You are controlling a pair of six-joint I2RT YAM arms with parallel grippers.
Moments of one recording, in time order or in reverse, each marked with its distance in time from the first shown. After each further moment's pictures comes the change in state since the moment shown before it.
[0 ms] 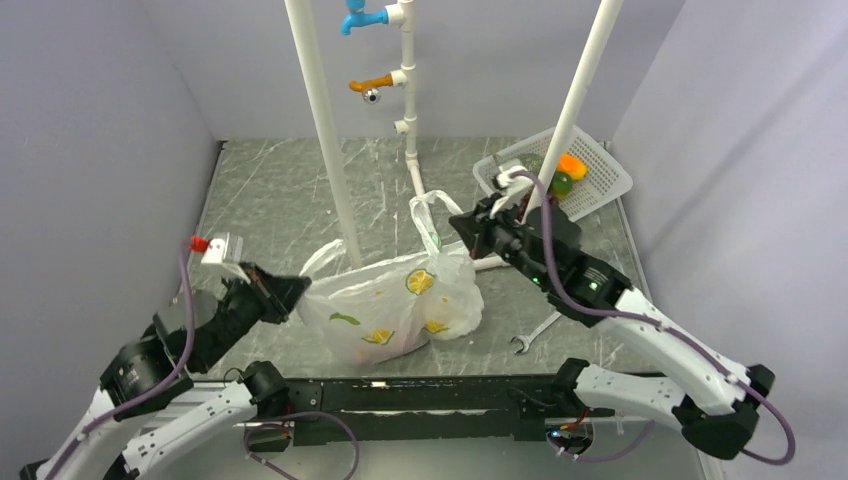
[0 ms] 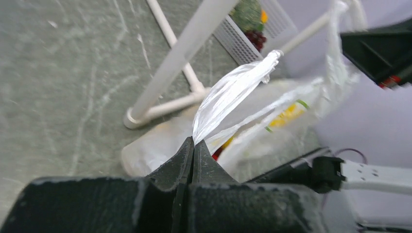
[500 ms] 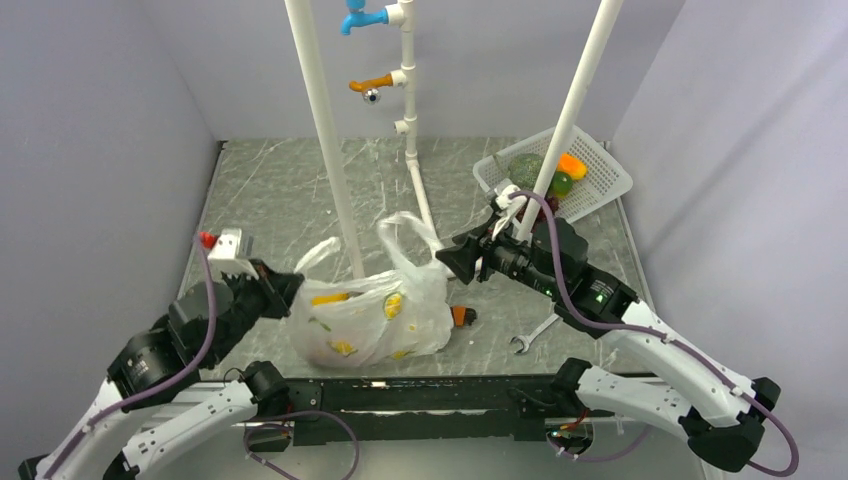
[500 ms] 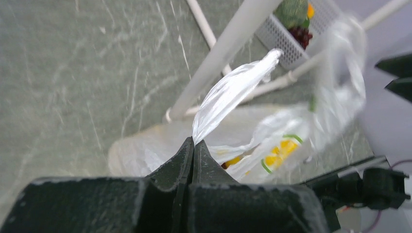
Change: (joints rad) left arm 0.000 0.189 0.159 -0.079 -0.151 0.141; right arm -0.033 -0.136 -0.132 0.049 -0.244 0.033
